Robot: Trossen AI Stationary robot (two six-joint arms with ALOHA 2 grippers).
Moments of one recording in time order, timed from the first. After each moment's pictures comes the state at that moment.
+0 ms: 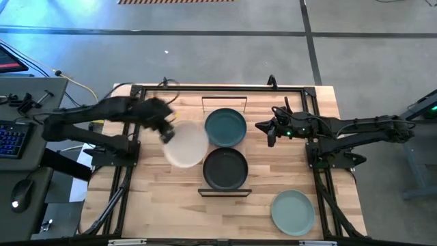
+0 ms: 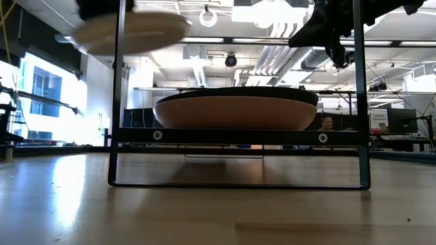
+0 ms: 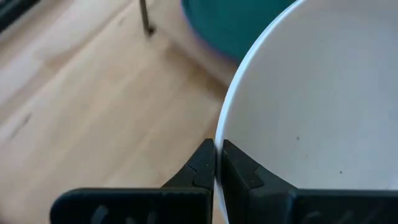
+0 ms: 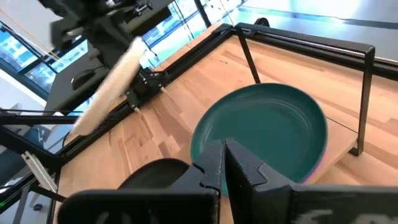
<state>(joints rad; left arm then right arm) 0.18 1.06 1.10 -1.06 -0.10 -0.49 -0.02 0.88 0.64 -0.11 0.25 0.60</state>
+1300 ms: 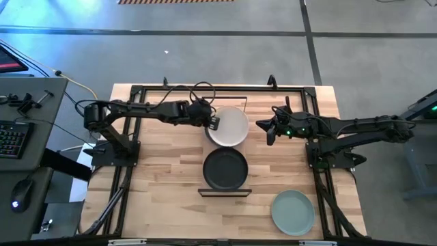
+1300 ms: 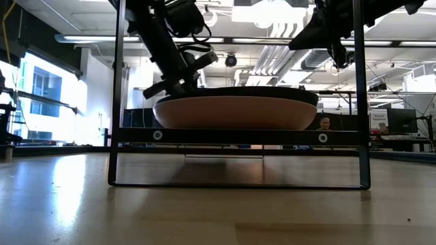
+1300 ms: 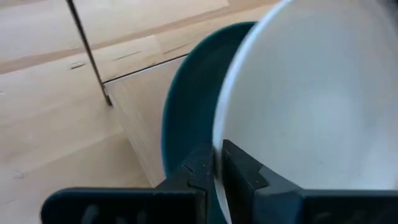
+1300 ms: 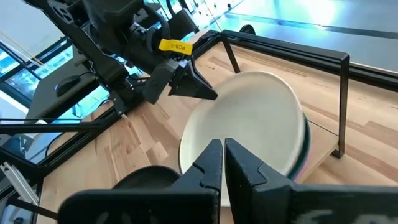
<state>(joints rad) 0.24 1.62 1.10 -0.40 -0.23 -0.86 -0.02 0.88 0.64 -0.12 0.31 0.60</state>
